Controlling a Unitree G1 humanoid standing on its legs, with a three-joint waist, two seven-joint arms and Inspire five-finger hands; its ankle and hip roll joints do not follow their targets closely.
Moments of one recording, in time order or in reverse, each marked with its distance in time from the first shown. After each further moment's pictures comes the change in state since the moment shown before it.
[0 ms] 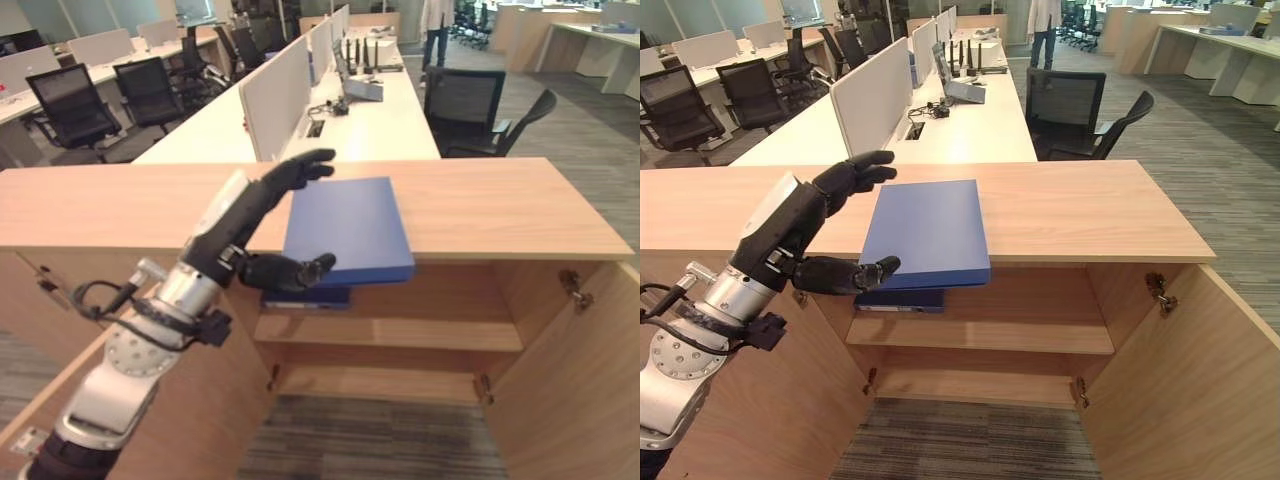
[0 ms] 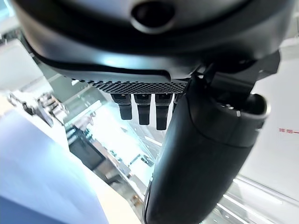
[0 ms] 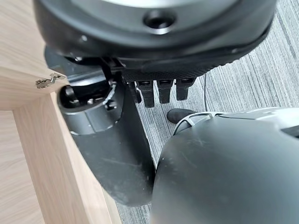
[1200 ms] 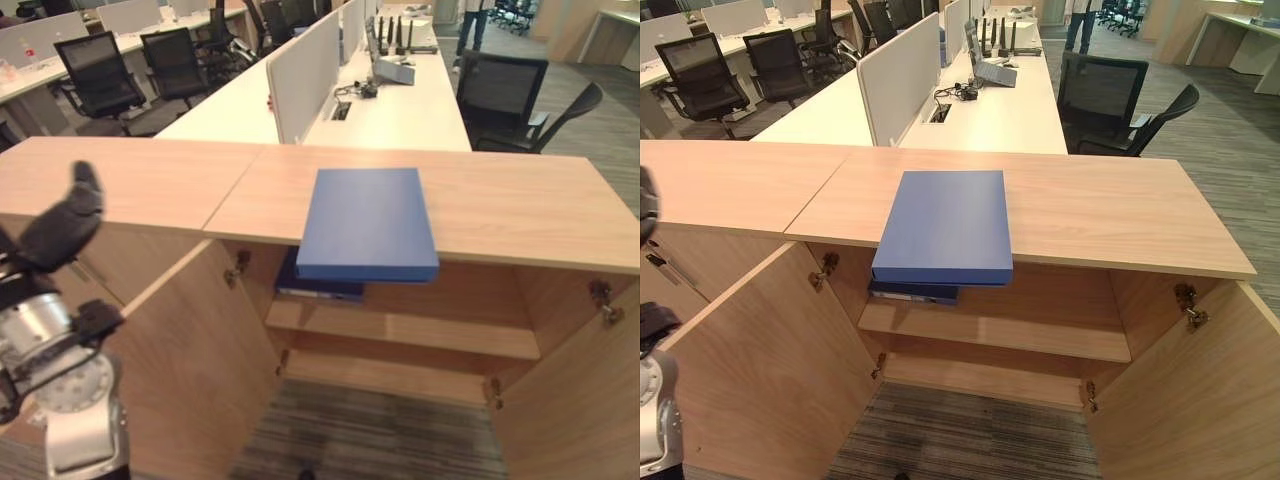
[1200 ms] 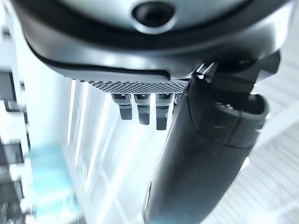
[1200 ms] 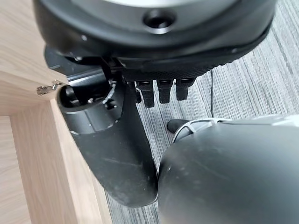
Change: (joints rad) left arm 0.132 -0.400 0.518 0.089 0.166 -0.086 0.476; right arm 0.023 0.002 -0.043 -0.029 0.021 -0.015 -0.051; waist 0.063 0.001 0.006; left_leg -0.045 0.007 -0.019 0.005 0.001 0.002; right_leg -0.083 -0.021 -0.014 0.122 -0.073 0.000
